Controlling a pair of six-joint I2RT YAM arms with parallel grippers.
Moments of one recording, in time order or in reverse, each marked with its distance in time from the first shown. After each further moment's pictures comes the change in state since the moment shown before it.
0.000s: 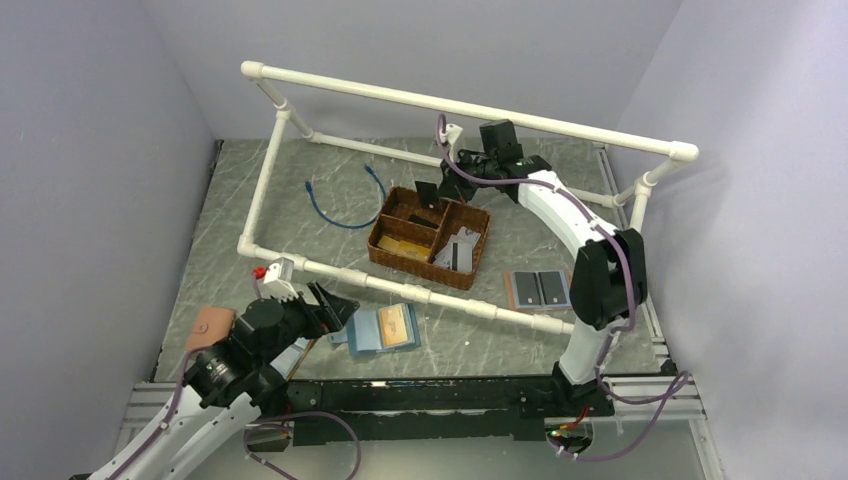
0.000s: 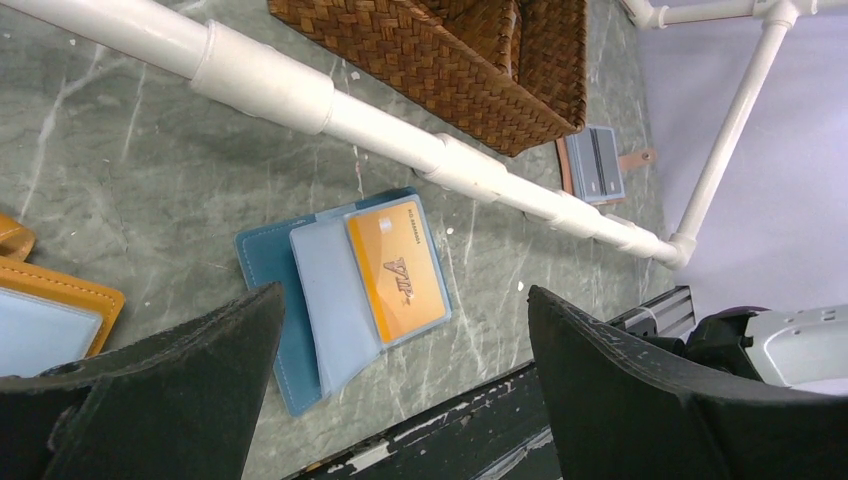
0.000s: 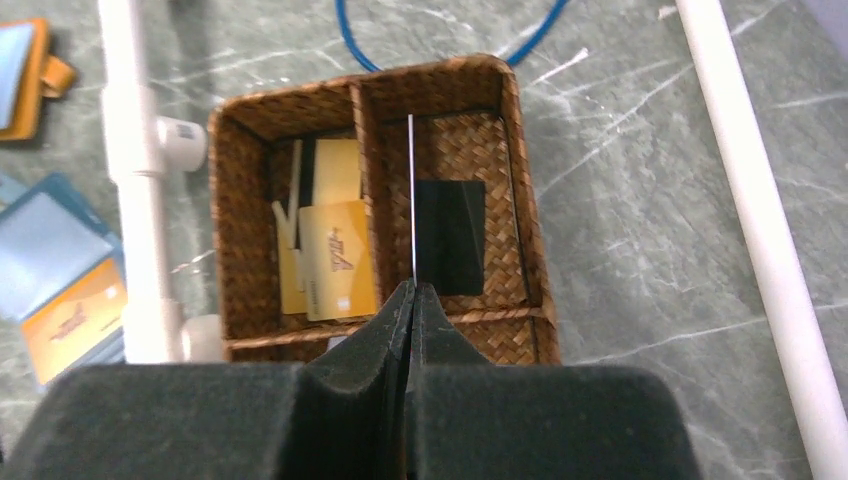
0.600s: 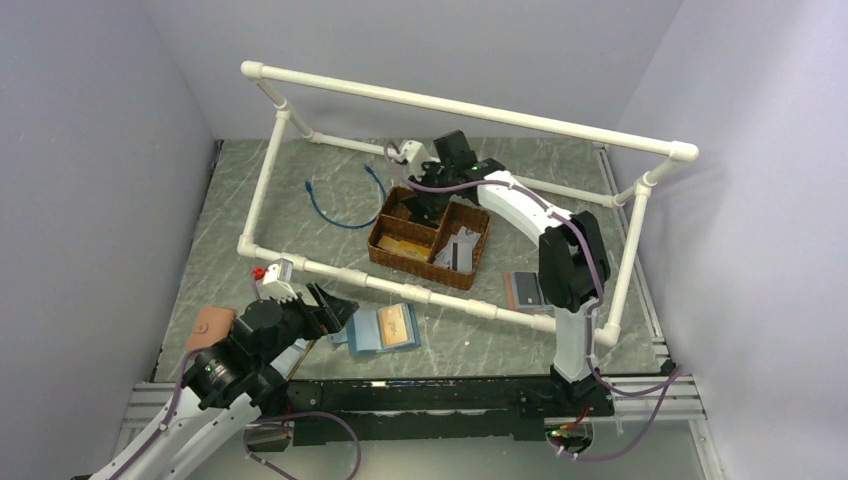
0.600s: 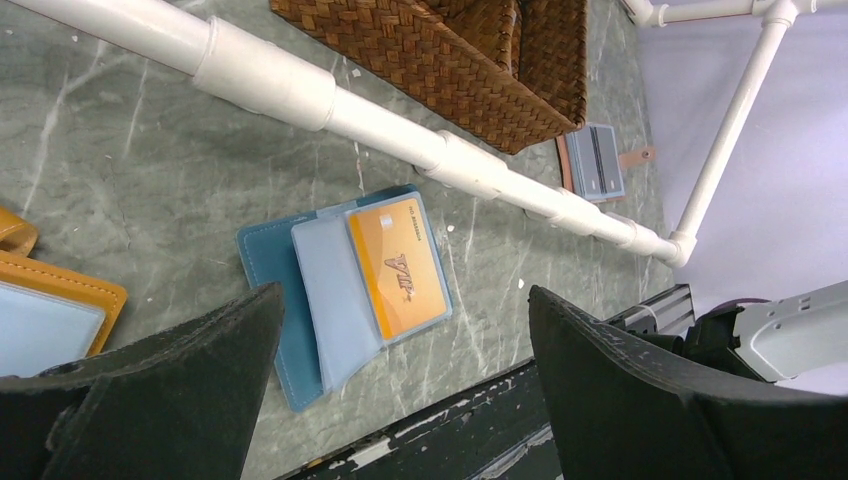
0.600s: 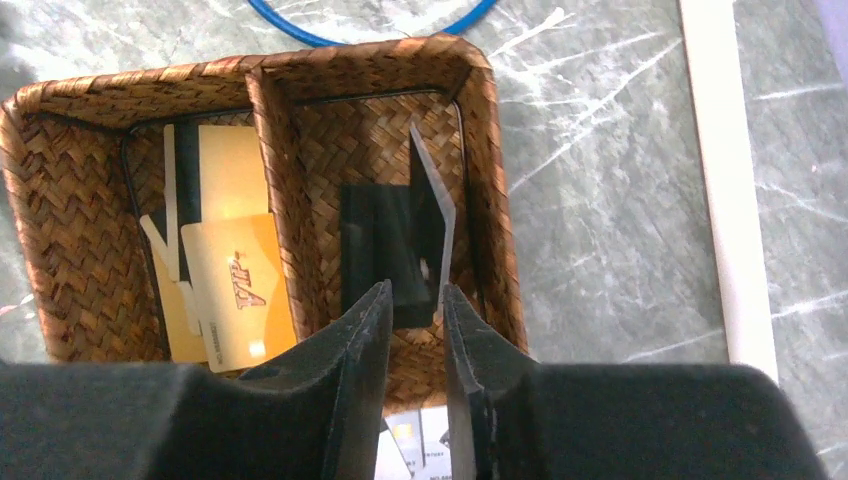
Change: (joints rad) left arm 0.000 -0.021 0.000 -0.018 0.000 0.000; right arm 0.129 0.215 0.141 -0.025 0.331 -0.090
